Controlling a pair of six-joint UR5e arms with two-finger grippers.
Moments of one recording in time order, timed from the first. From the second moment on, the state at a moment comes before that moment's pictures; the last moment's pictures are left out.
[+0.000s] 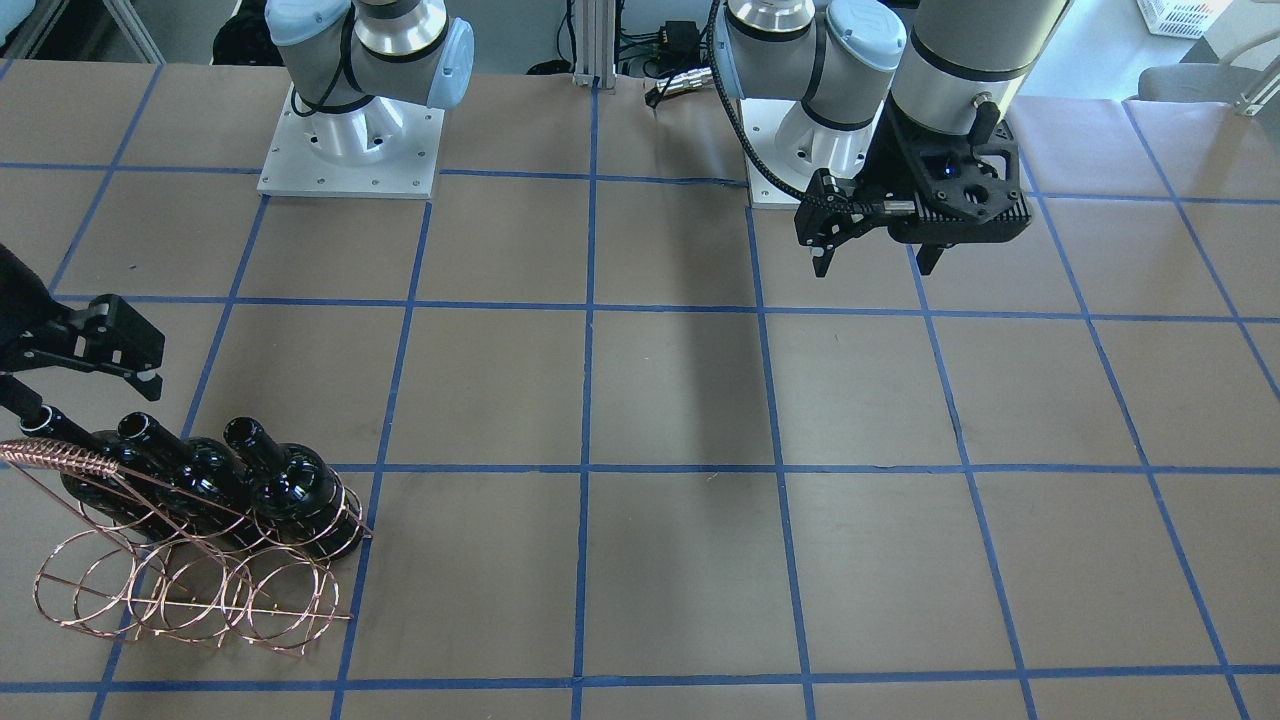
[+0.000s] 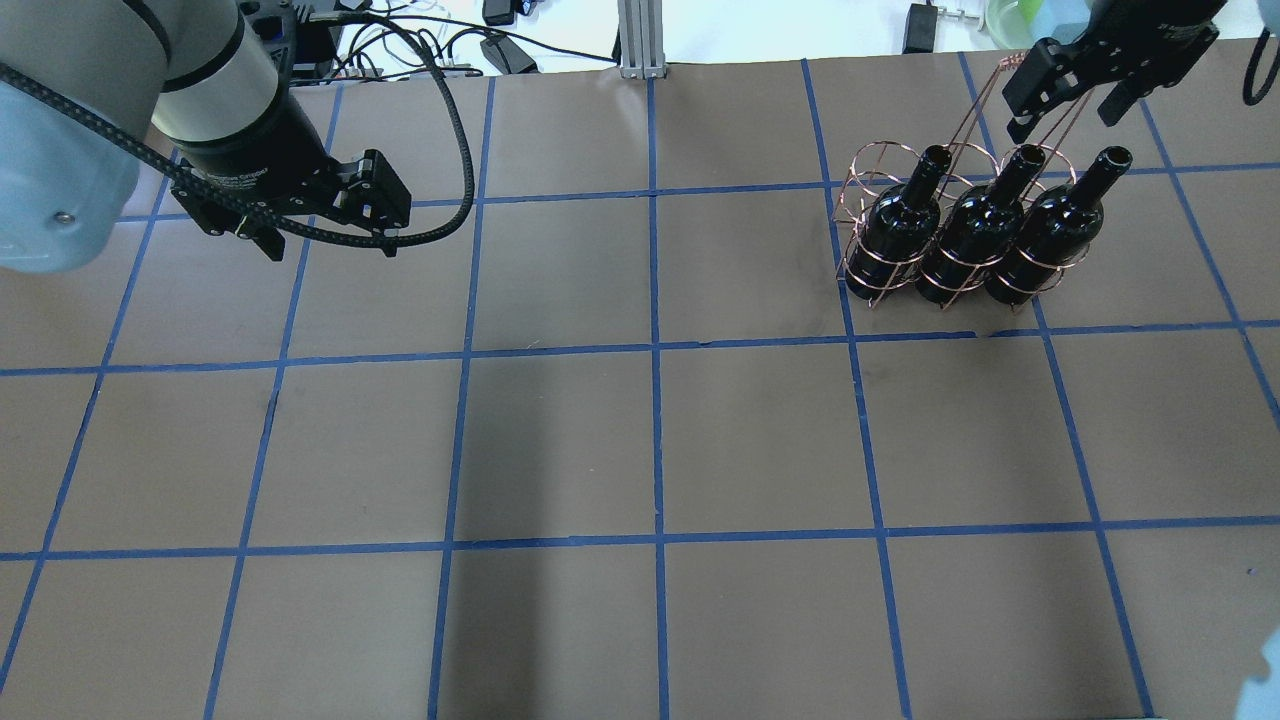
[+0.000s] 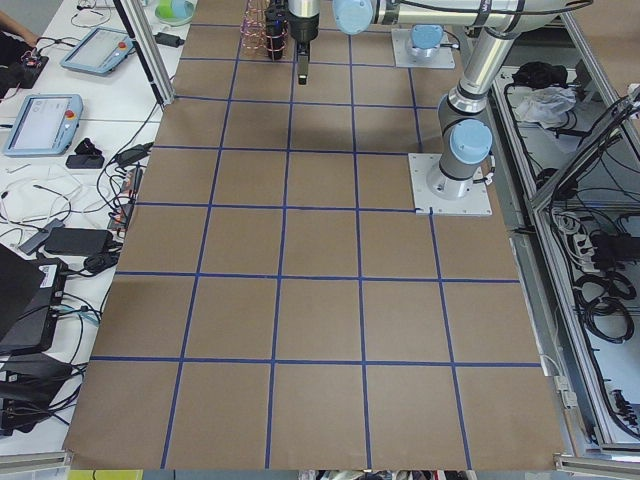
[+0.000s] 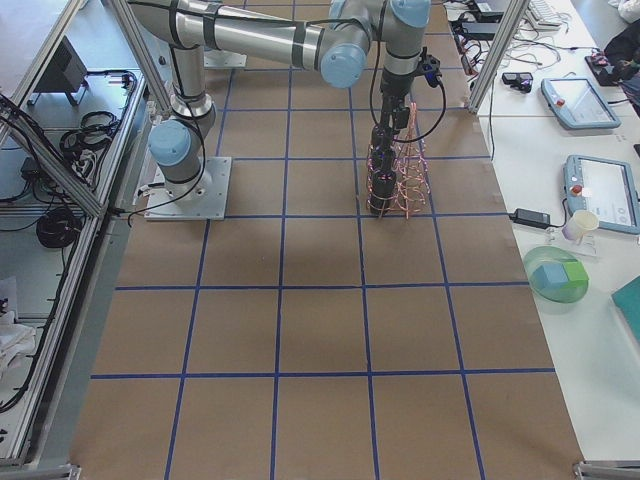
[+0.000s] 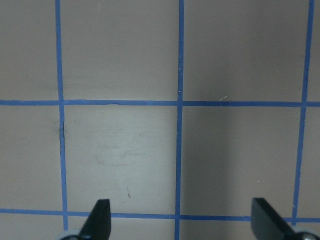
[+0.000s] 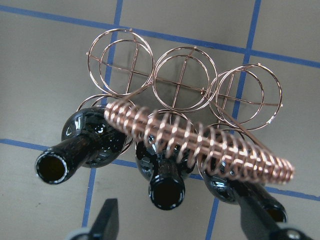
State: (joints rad) left arm -1.58 -1.55 -1.61 -1.51 1.62 -0.04; right arm 1.33 -1.39 1.41 -1.65 -1.53 -0.43
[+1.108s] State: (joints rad) left arm -1.58 -1.55 -1.61 -1.51 1.62 -0.04; right arm 1.46 -1.70 1.46 -1.42 -1.51 -0.01
